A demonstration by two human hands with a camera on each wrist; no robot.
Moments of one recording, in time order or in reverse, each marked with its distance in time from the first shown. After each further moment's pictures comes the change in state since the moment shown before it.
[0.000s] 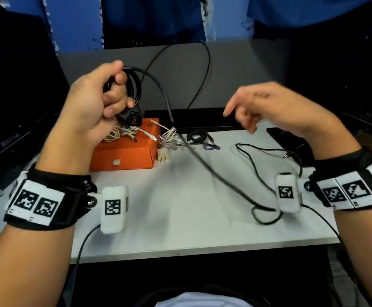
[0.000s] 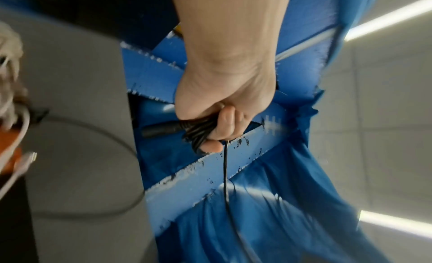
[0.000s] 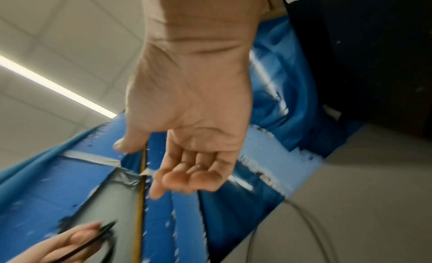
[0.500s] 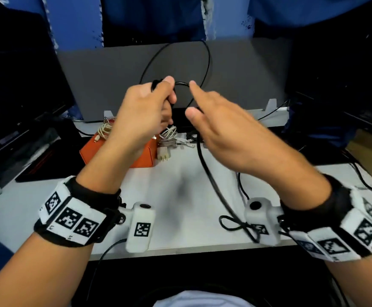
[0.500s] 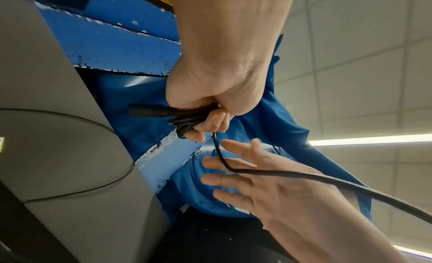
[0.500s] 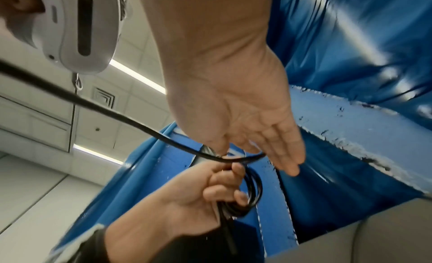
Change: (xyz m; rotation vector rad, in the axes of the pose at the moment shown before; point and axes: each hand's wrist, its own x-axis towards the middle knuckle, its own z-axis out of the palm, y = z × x) left_hand -0.024 -0.024 0.068 0.347 0.061 0.049; right_hand -0.012 -0.057 0.084 -0.604 0.115 -0.038
